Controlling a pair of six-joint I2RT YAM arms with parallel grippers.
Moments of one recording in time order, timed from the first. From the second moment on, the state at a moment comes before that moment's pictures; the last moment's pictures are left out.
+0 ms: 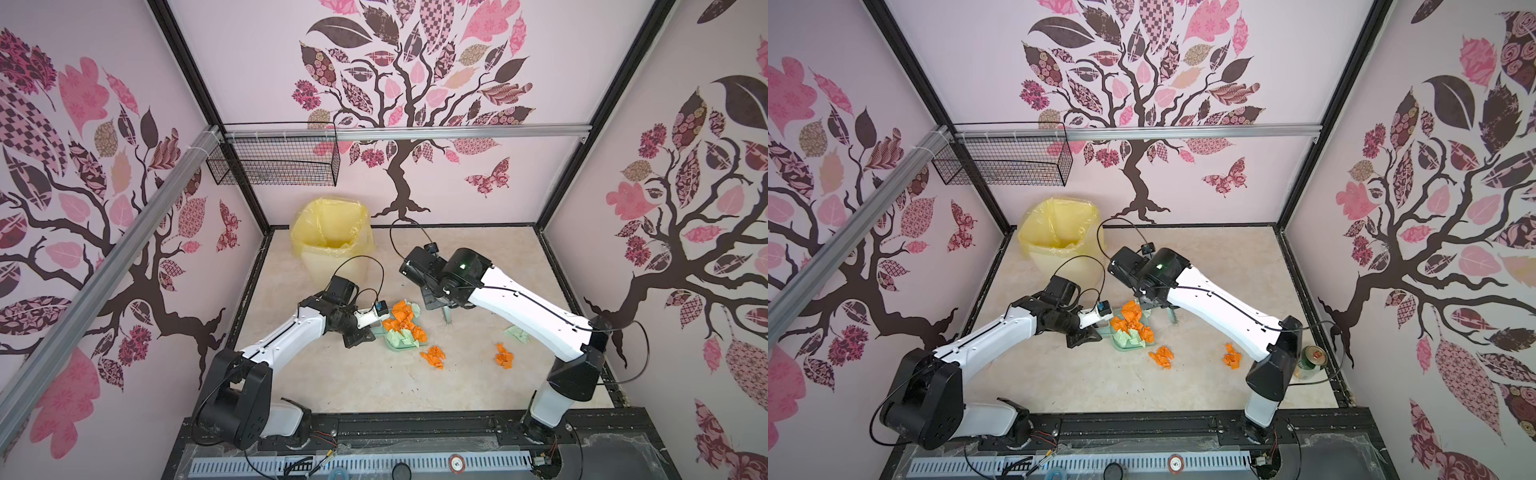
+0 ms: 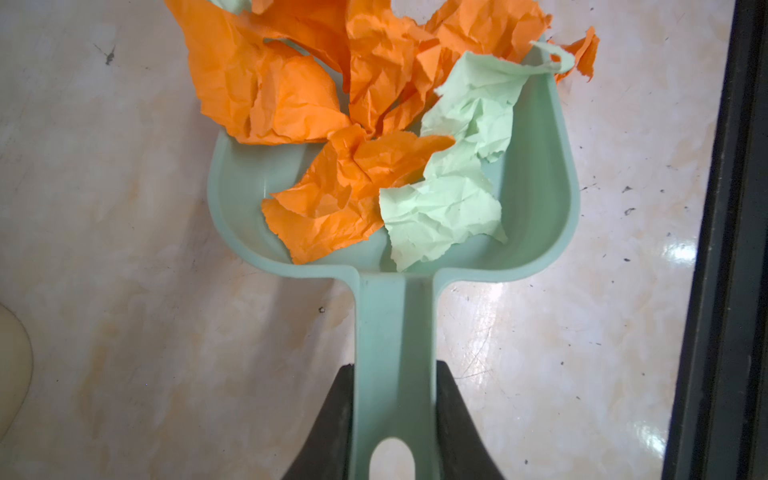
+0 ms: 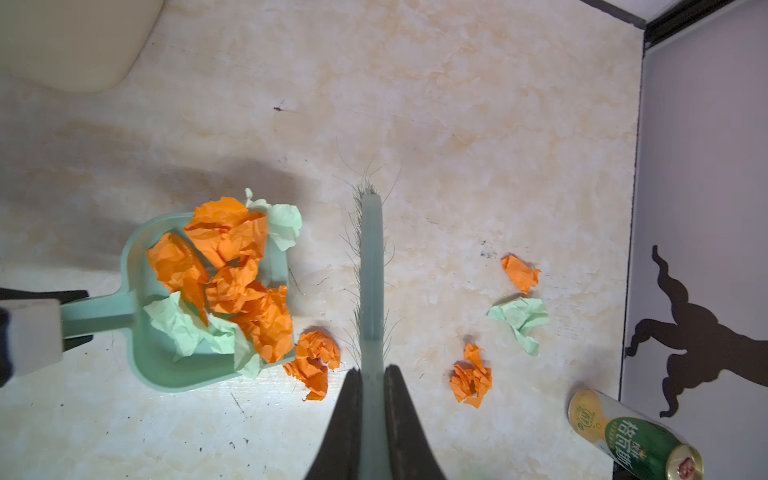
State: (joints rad) left arm -0.40 1.37 0.84 -0.67 0.46 0.79; right arm 0.91 1.68 1.84 -1.44 0.52 0.66
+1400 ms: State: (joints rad) left arm -0.01 1.36 1.73 -1.56 0.69 1.06; right arm 0.79 1.46 1.39 -1.20 0.51 0.55
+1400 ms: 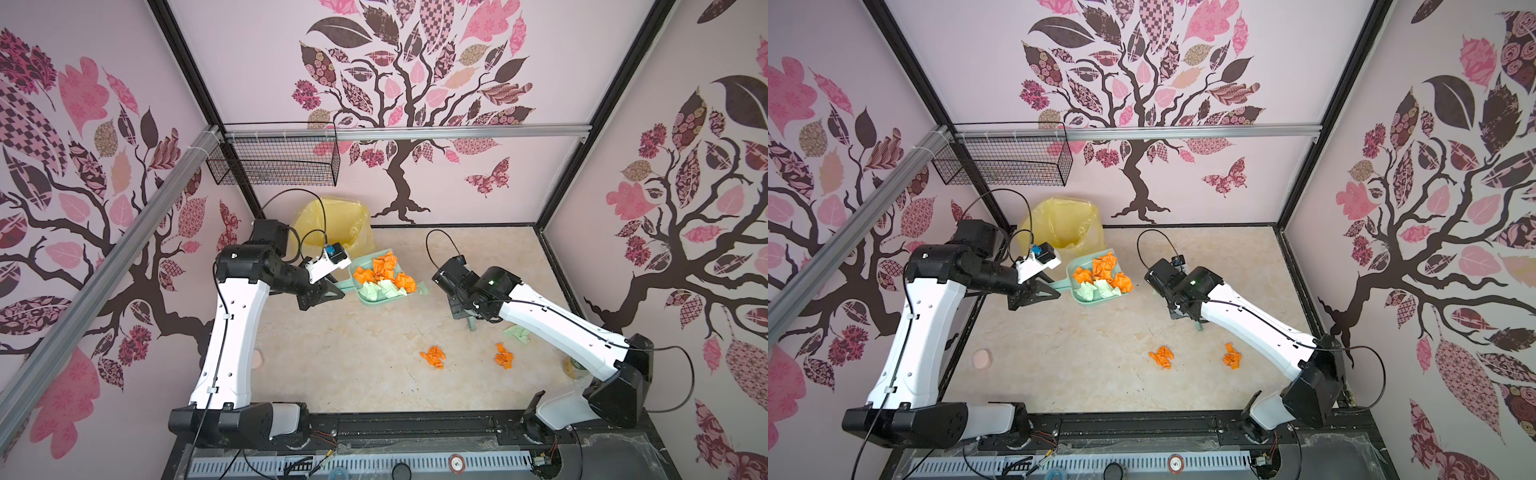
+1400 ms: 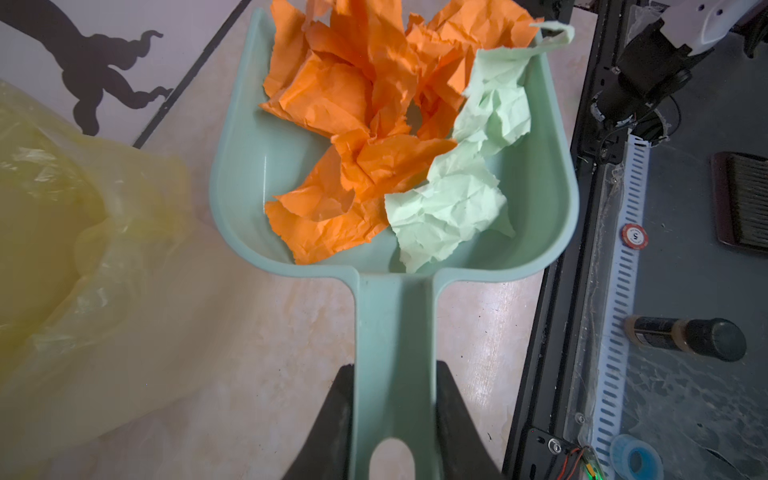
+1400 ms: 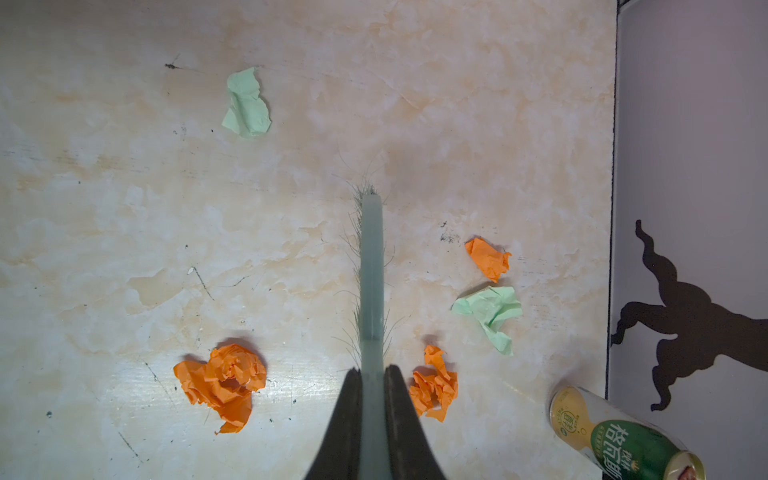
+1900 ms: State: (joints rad) left arm 0.16 1.63 2.16 -1.64 0.73 1.16; right arm 0.78 1.45 1.33 -1.15 0.49 0.53
